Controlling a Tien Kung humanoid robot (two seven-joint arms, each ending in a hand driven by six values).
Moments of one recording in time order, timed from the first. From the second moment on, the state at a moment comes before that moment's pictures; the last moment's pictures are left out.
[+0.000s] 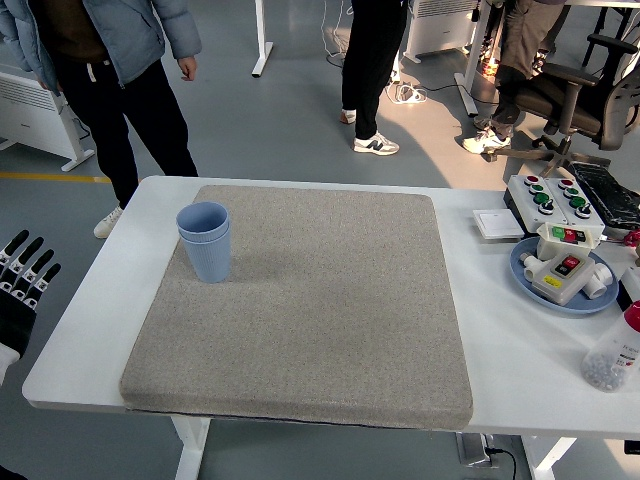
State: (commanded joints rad) left arm 0.00 0.27 -1.63 -1.46 0.55 0.01 -0.14; right arm 0.02 -0.09 0.91 0.18 -0.73 -0.18 -0.30
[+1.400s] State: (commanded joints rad) left arm -0.06 0.28 -1.55 -1.48 0.59 0.03 -0.16; right arm 0.01 -0.05 0.79 0.18 -0.62 -0.18 -0.25
